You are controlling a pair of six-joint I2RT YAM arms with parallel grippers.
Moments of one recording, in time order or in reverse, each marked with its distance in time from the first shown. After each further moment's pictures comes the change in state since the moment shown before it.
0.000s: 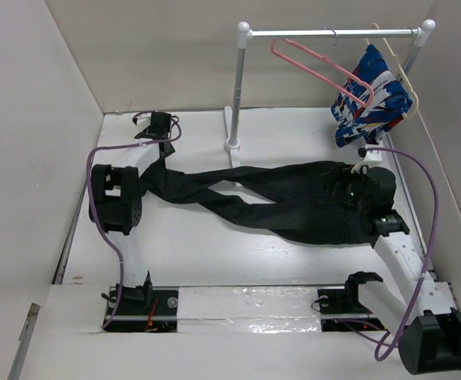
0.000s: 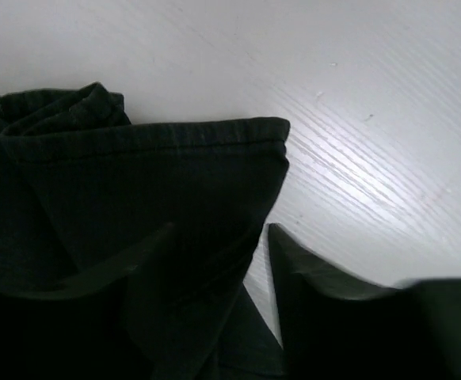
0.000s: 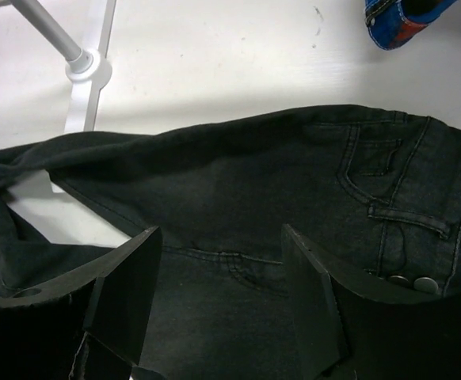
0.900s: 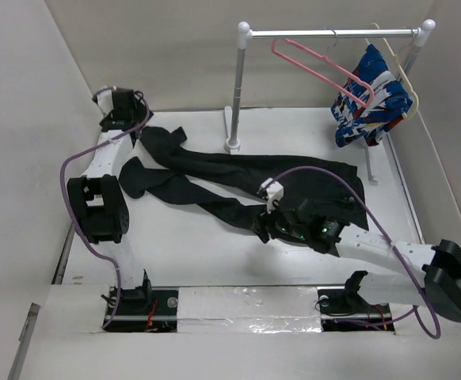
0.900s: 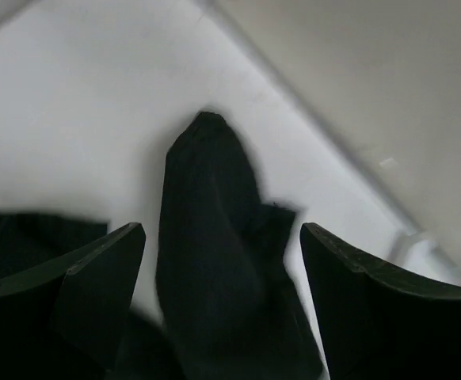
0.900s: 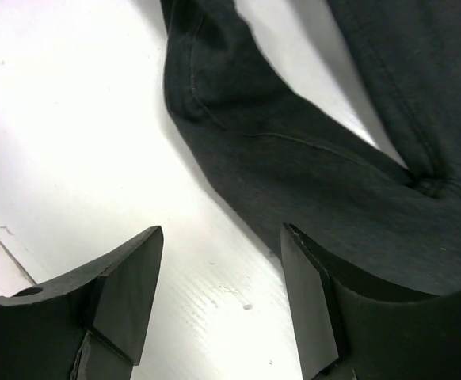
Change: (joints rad) left arm 0.172 -0.094 0.203 0.110 0.130 -0.100; right arm 0.818 0.272 0.013 0.016 0.182 -0.040
